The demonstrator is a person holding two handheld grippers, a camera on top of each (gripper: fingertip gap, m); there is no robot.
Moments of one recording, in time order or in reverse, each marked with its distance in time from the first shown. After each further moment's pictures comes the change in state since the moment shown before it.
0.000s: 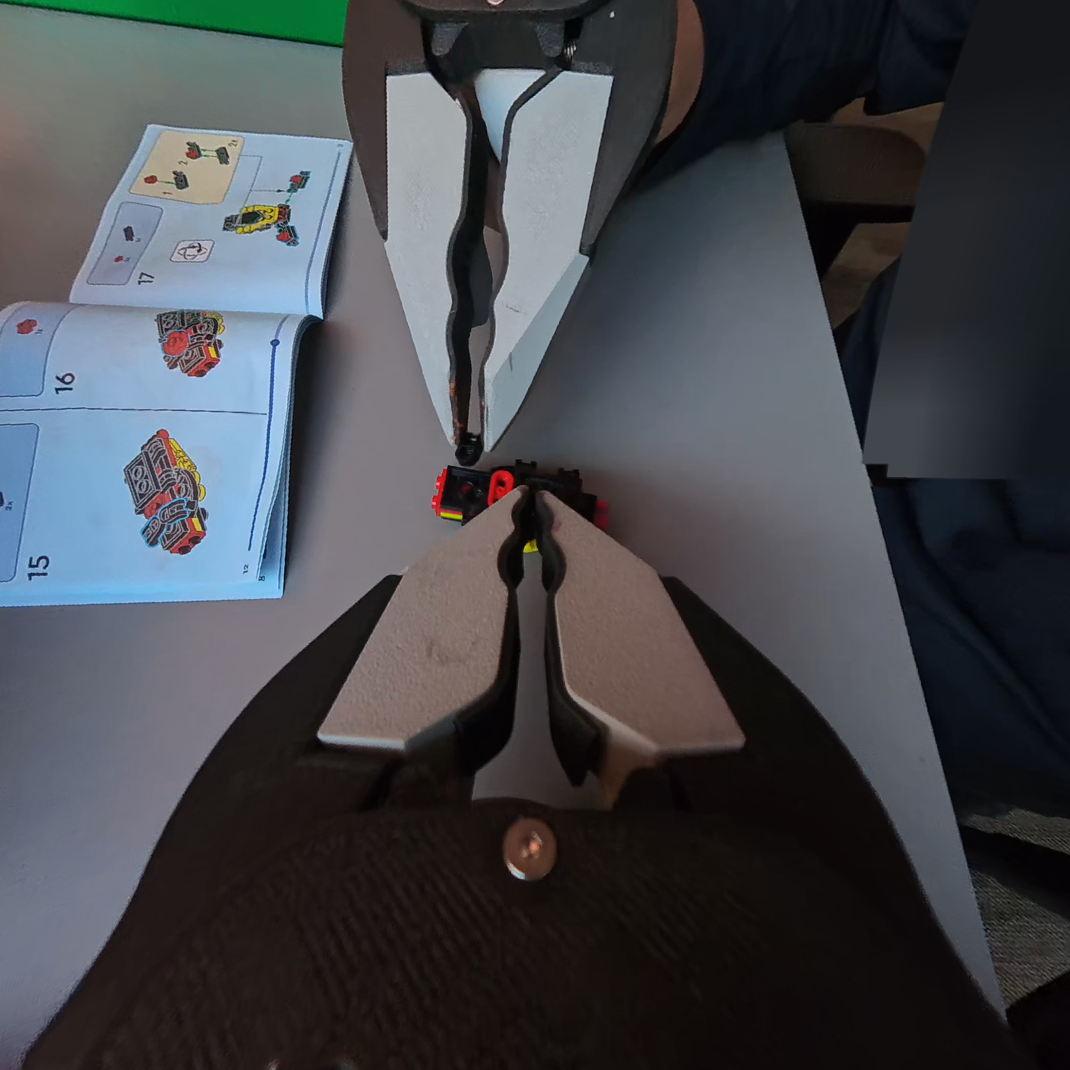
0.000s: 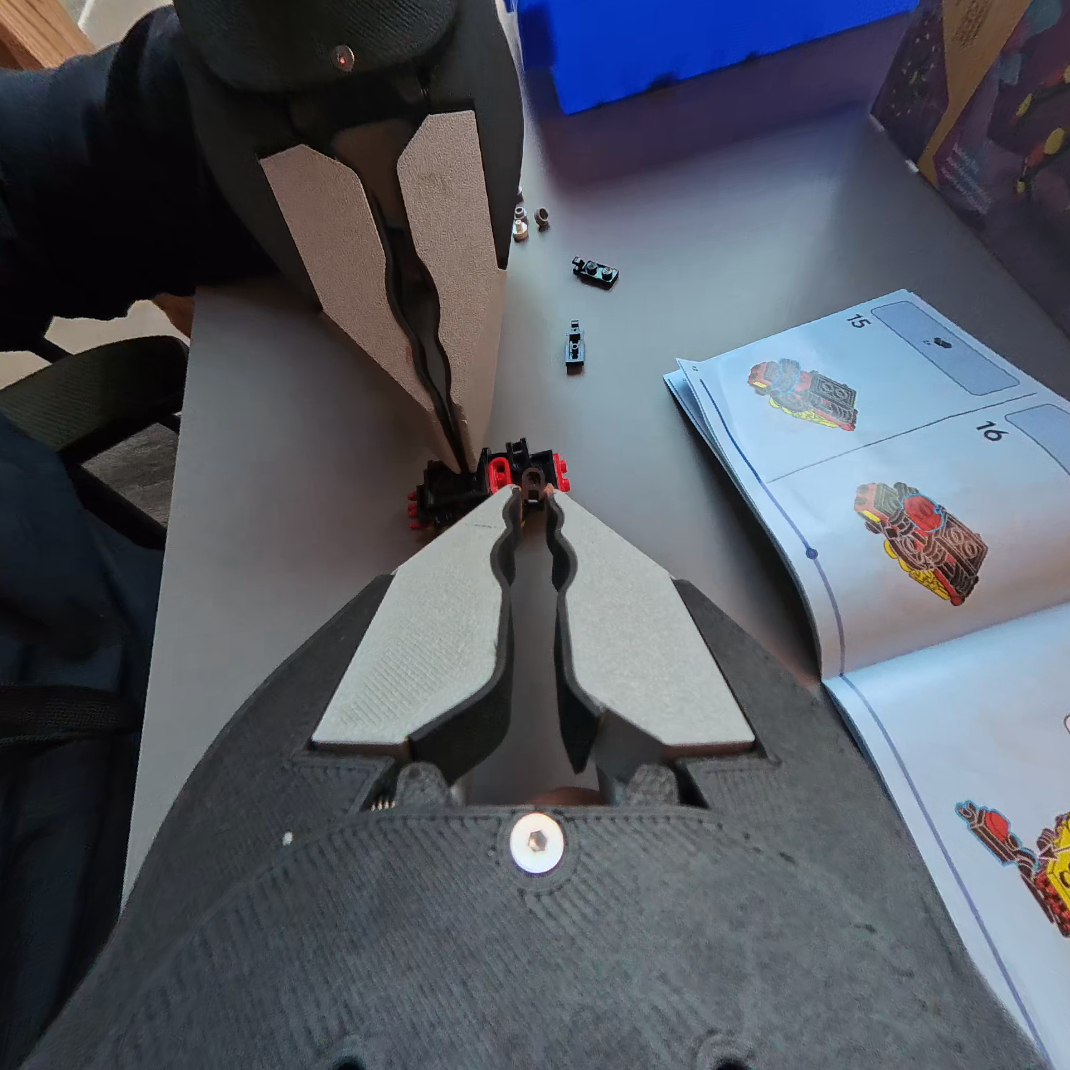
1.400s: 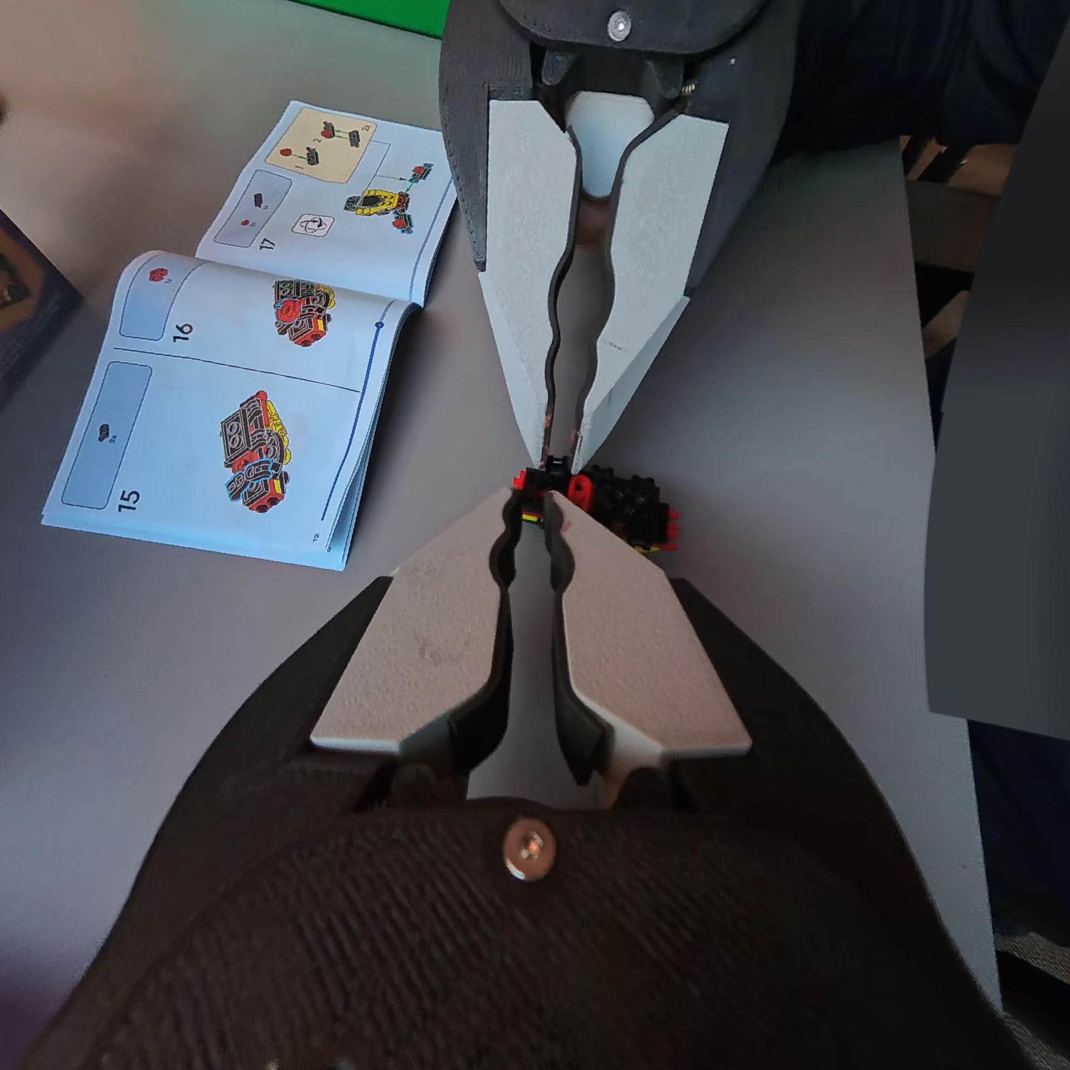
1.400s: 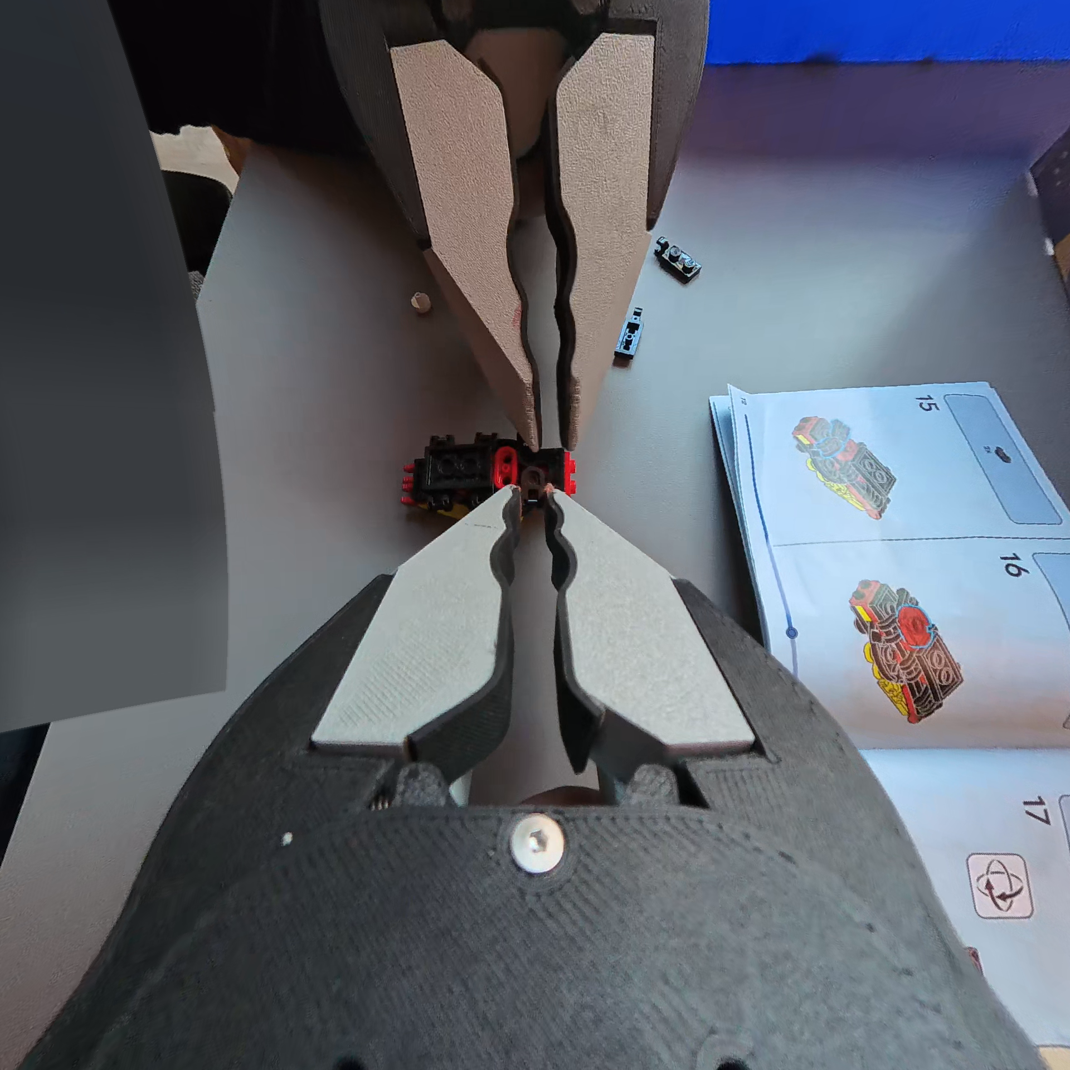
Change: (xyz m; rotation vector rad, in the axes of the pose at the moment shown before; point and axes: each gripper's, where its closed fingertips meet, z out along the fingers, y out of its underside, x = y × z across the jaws) left arm -0.027 -0.003 0.001 0.014 -0.143 -0.121; right arm -0.002 0.007 0.004 -0.108 -0.157 -0.247
